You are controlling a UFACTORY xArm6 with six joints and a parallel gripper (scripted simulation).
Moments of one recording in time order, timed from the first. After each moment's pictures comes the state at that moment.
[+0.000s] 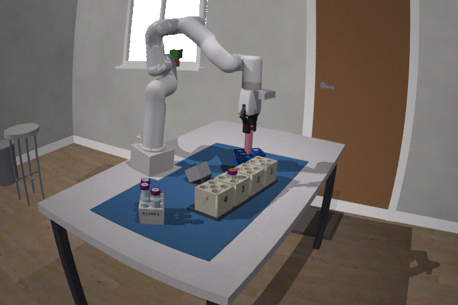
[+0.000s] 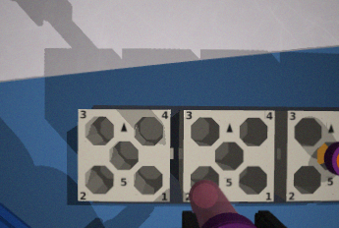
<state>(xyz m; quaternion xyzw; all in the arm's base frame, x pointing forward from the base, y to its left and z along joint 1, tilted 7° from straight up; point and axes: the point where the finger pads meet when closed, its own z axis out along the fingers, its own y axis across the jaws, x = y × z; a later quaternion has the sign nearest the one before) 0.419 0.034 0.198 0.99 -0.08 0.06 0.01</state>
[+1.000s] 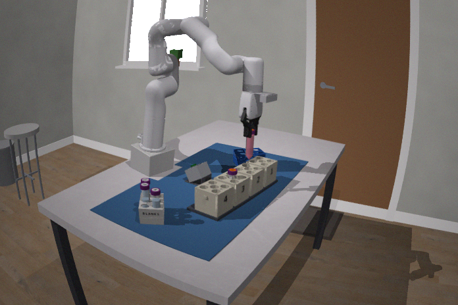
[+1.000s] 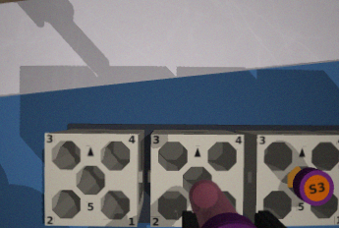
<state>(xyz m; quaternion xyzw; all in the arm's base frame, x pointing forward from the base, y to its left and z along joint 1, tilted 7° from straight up) 0.439 -0.003 0.198 0.99 -0.08 0.06 0.01</state>
